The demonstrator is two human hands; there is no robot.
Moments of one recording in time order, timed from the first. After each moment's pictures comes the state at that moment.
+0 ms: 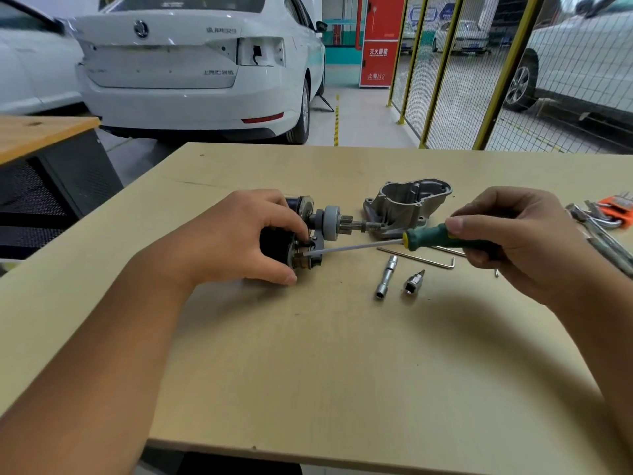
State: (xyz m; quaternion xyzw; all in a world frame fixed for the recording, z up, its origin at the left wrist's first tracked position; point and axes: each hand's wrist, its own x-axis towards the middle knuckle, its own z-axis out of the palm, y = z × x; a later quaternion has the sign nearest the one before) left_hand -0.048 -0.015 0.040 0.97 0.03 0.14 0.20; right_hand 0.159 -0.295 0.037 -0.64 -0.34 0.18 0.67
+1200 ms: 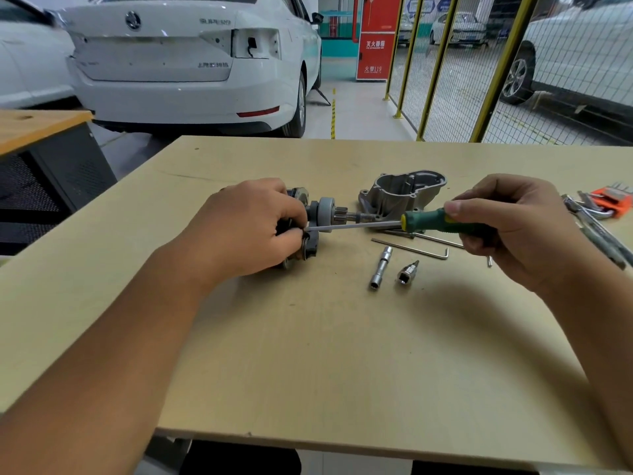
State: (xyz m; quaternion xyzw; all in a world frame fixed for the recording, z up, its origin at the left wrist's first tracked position) left_hand -0.039 -0.042 0.039 0.97 0.10 0.20 0.08; right_hand 0.159 -0.294 0.036 -0.63 -0.31 0.17 0.69
